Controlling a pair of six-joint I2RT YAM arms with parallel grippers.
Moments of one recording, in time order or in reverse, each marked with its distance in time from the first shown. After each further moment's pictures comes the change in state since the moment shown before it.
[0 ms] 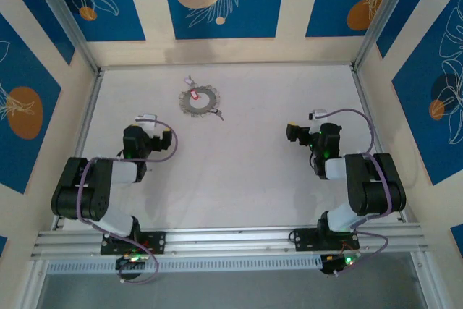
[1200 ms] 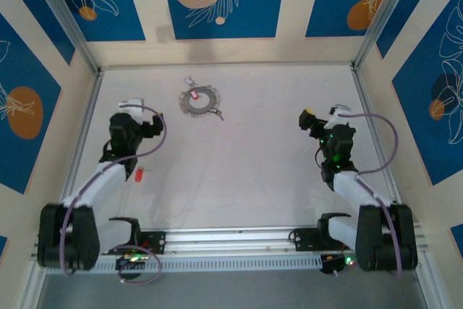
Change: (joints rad) left arm 0.002 -0.410 0.193 -0.502 -0.062 -0.100; right arm -0.023 -0.455 -0.023 -0.209 0.171 0.287
